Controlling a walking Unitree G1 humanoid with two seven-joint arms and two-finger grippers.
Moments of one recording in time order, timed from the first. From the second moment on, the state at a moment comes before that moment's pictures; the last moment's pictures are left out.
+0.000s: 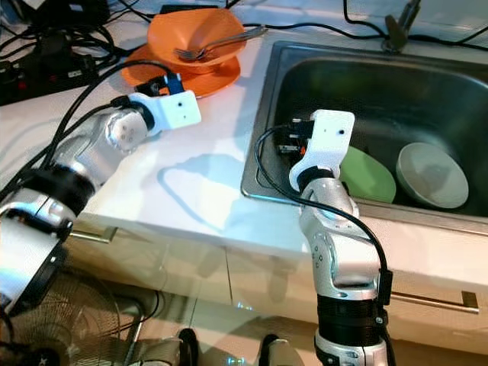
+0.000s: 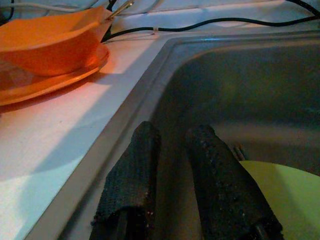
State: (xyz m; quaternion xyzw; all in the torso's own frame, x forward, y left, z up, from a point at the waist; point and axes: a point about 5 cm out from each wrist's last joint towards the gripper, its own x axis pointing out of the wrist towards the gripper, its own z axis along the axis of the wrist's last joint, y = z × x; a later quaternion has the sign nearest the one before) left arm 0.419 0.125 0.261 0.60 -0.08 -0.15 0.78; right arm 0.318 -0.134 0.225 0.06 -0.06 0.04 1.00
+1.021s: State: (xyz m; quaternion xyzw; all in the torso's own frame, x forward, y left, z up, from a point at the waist) left arm 0.425 0.115 0.258 0.60 -0.08 -0.11 0.79; right arm 0.304 -0.137 0.222 0.06 -0.05 0.02 1.00
